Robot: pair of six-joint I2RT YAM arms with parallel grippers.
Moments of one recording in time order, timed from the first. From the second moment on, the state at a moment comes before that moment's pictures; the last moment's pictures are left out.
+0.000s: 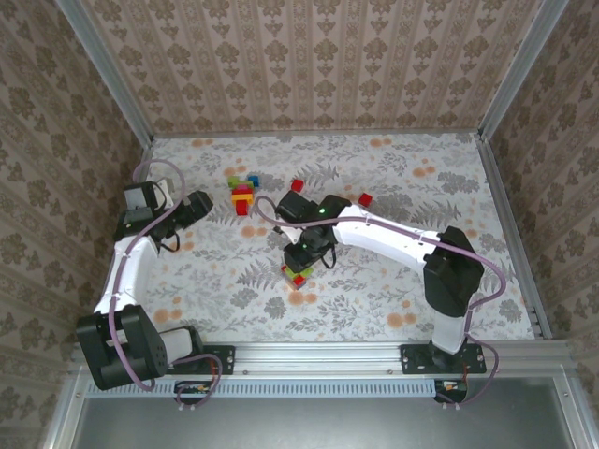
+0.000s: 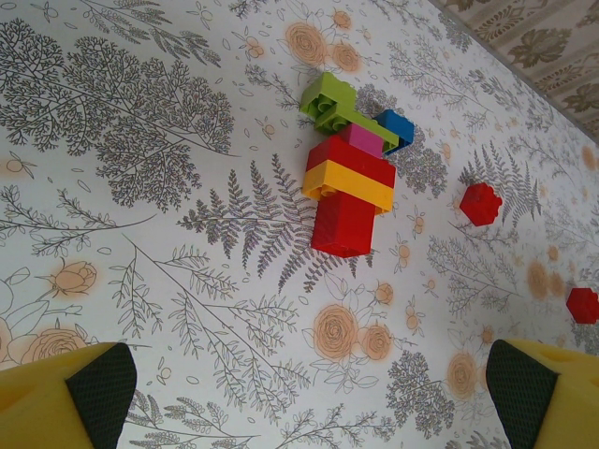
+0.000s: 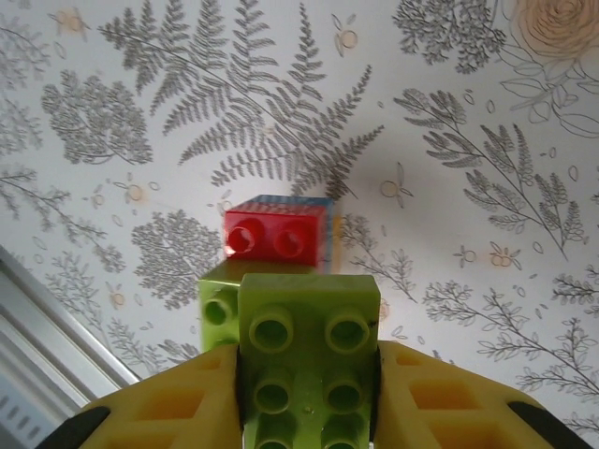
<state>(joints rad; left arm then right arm) 0.15 1.20 0.85 -0.44 0.42 -0.37 0.89 1.83 1.55 -0.99 -0.13 0.23</state>
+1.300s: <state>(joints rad) 0.15 1.20 0.85 -0.44 0.42 -0.37 0.94 1.88 1.59 -0.98 -0.09 0.27</state>
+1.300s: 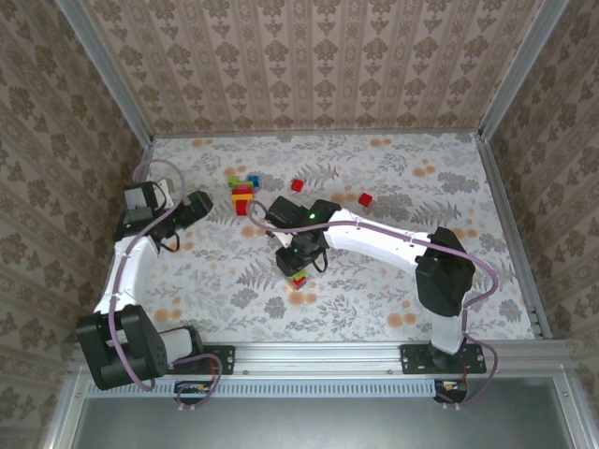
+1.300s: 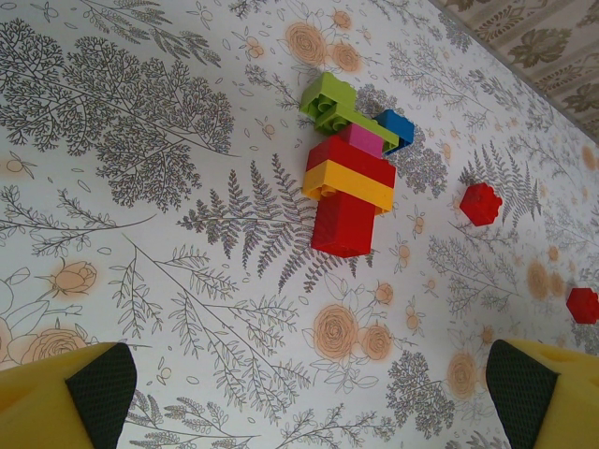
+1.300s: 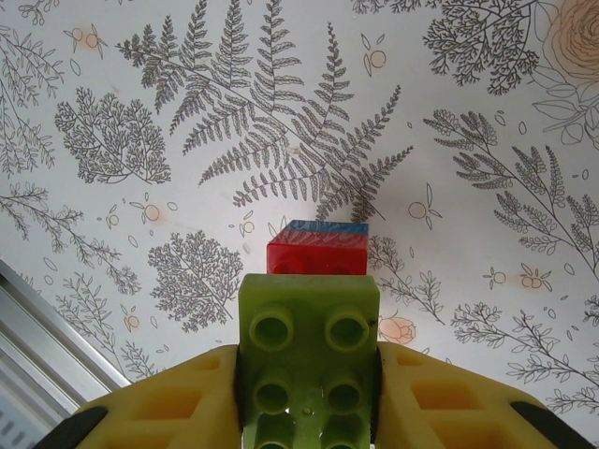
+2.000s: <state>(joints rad) 0.15 1.20 0.85 -0.44 0.42 -0.37 0.98 1.88 1.59 -0.99 -0.02 0.27</state>
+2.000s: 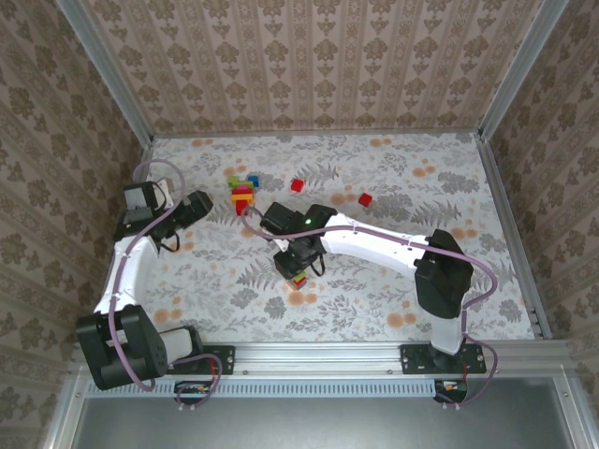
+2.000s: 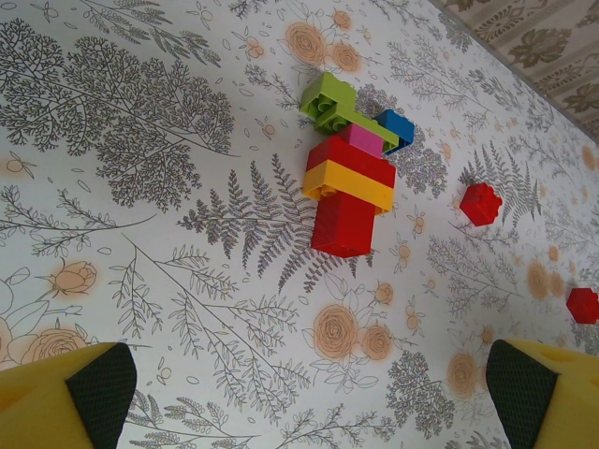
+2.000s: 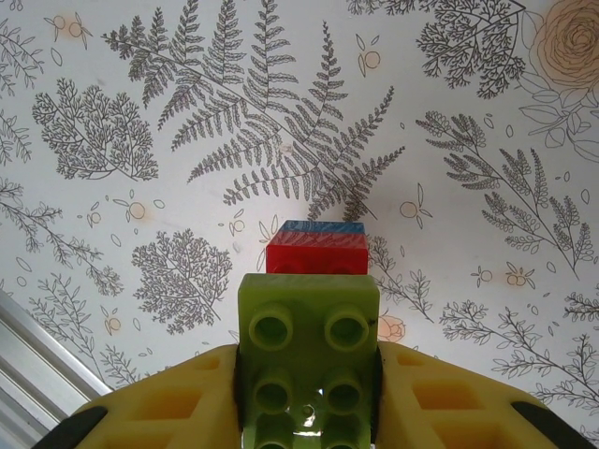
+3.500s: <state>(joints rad) 0.15 1.20 0.85 -0.44 0.42 -0.37 1.04 1.91 1.61 -1.01 0.09 0.28</state>
